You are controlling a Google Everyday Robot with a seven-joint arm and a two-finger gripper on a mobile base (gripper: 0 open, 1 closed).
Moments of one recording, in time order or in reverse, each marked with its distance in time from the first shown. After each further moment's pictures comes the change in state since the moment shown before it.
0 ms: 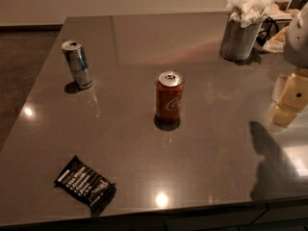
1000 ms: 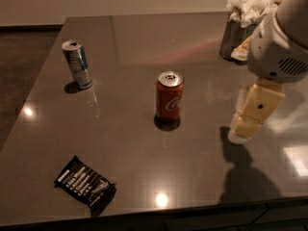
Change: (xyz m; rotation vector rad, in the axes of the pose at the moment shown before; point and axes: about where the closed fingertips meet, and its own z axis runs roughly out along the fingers) arm -0.059 0.035 0.011 -0.036 -0.071 -0.032
